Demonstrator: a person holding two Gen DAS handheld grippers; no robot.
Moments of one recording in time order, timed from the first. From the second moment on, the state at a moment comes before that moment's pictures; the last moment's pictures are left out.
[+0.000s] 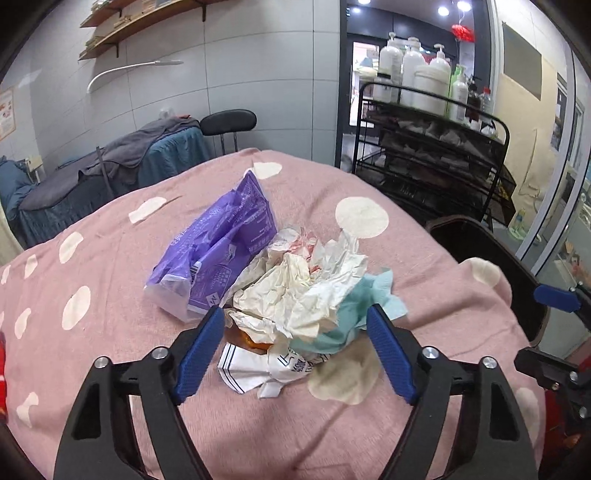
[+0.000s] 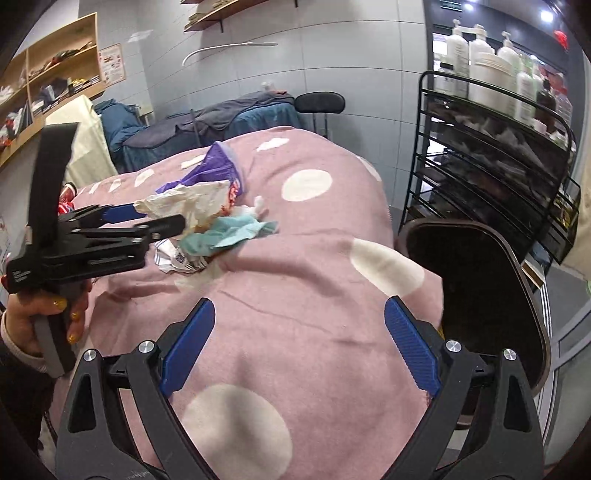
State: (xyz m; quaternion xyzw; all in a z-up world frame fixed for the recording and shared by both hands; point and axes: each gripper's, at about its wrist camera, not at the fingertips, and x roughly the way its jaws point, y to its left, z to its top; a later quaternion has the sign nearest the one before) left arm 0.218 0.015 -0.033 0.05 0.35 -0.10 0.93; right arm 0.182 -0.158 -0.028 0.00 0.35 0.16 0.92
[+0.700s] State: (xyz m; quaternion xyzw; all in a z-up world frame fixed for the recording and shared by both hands) left arm 0.187 0.050 -0.010 -0.03 0.31 -0.10 0.94; right arm 0.250 -0.083 -0.036 -0.03 0.41 0.22 0.88
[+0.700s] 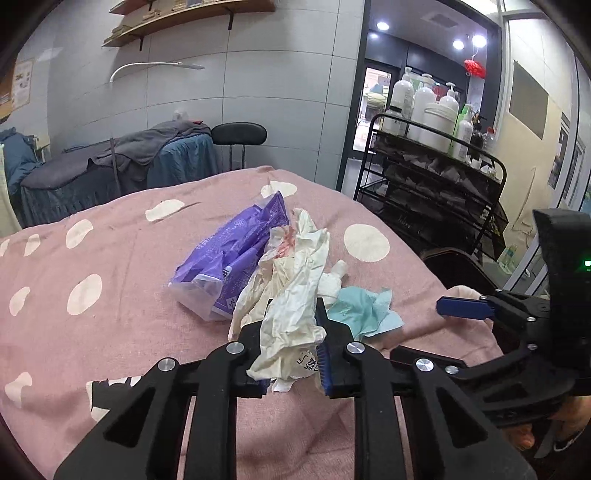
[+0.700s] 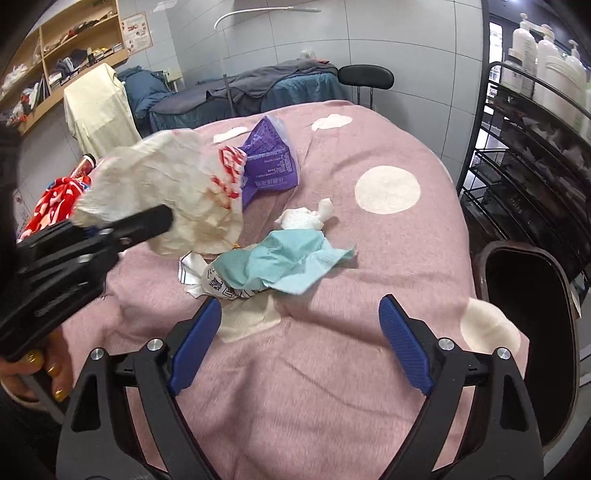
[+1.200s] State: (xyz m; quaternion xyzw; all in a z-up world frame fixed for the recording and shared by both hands) left arm 0.166 0.071 0.006 -0.06 0.28 -0.09 0.95; right arm 0.287 -0.054 -0.051 -0.07 0.45 0.22 0.86
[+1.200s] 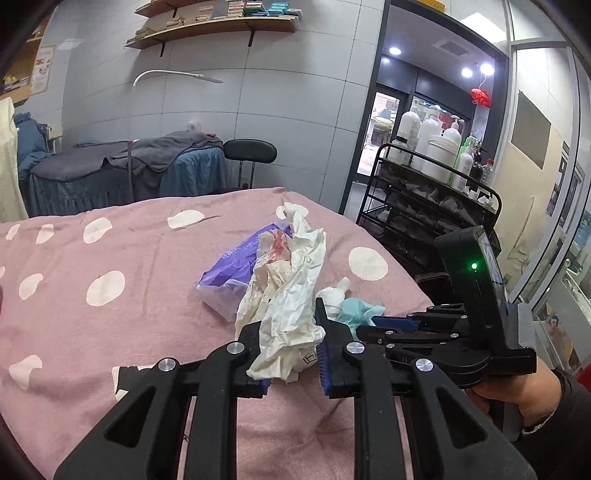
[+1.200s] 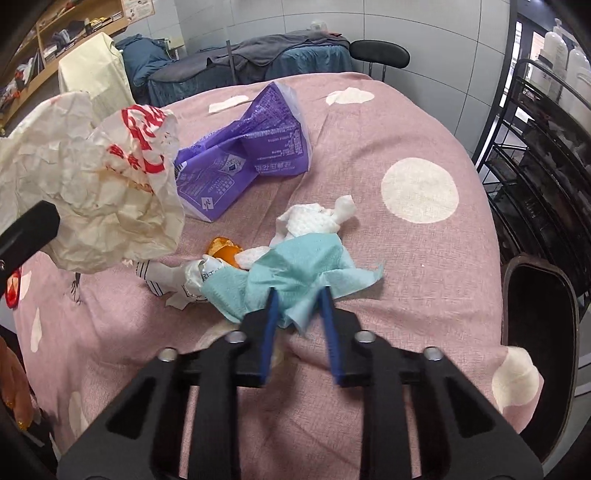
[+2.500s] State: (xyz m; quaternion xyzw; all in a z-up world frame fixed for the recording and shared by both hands) left arm 0.166 -0.046 0.043 -0.02 0.25 -0.22 0.94; right arm 0.204 -0.250 0.004 0.06 0.35 0.10 0.93
